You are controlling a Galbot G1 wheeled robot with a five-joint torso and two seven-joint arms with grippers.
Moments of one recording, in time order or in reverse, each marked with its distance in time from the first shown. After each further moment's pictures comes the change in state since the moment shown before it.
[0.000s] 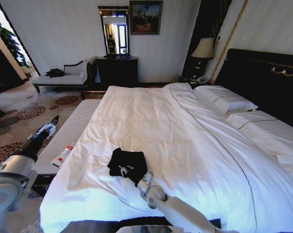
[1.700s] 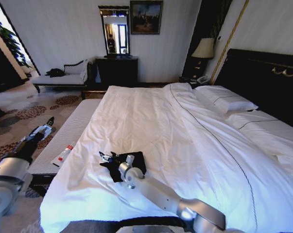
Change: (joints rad) left arm 0.028 -0.009 -0.051 -0.016 0.000 0.013 -0.012; right arm 0.315 0.253 -0.056 -0.226 0.251 -0.110 0.161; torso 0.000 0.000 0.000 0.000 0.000
